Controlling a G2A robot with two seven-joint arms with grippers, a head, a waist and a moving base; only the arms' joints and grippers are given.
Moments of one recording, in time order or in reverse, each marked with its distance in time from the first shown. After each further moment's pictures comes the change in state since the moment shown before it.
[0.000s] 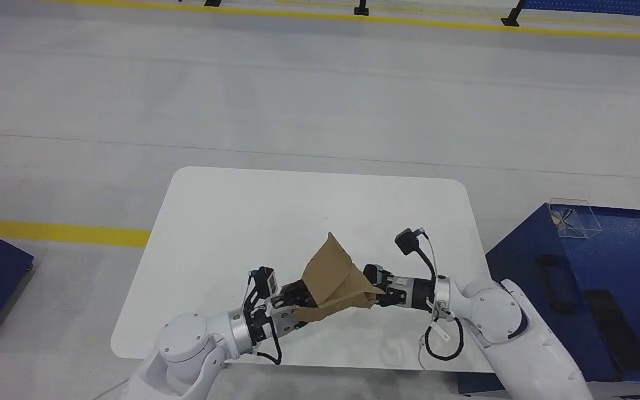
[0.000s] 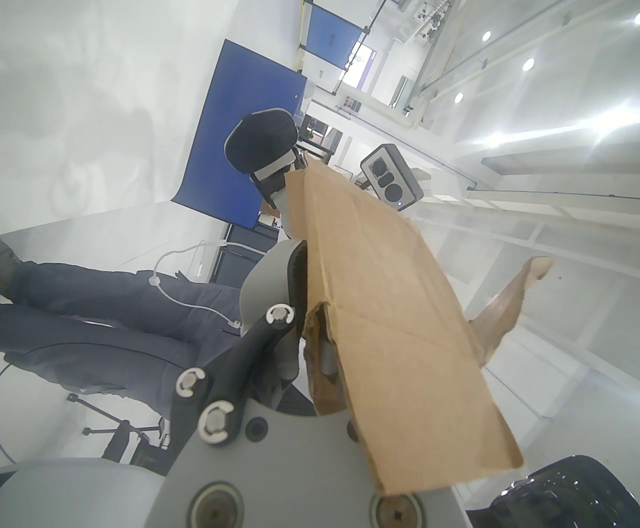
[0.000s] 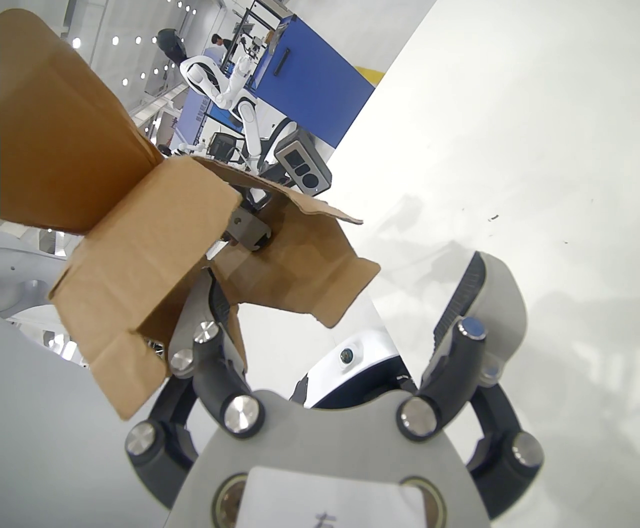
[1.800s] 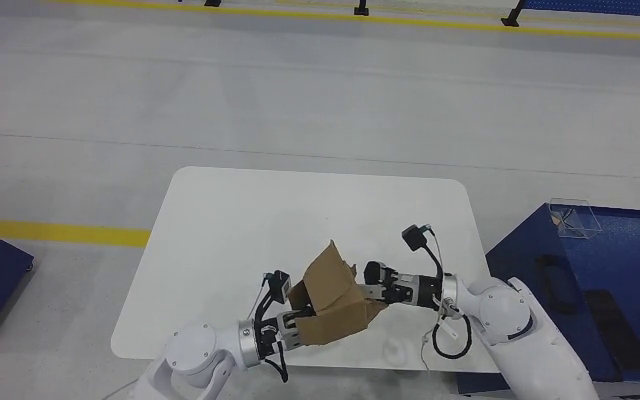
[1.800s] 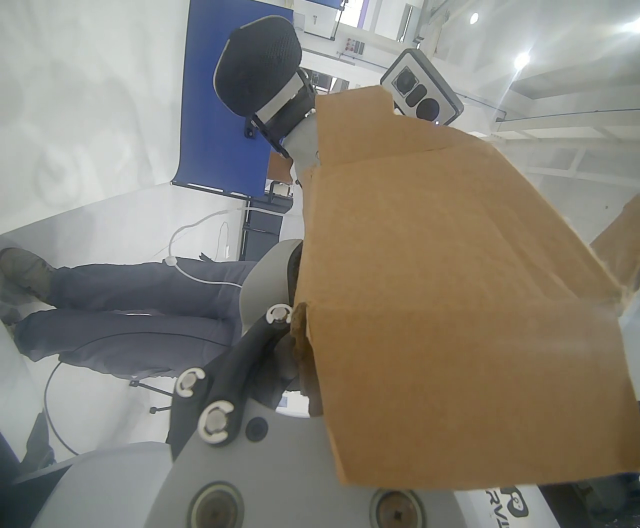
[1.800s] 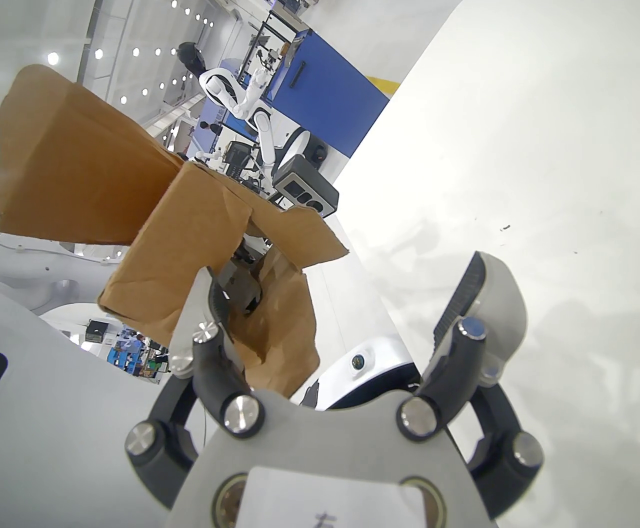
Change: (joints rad) left arm -0.006 0.030 0.078 -0.013 0.092 -0.166 -0.088; right arm -0.007 0.003 0.023 -0.021 0.076 -0.003 0.037
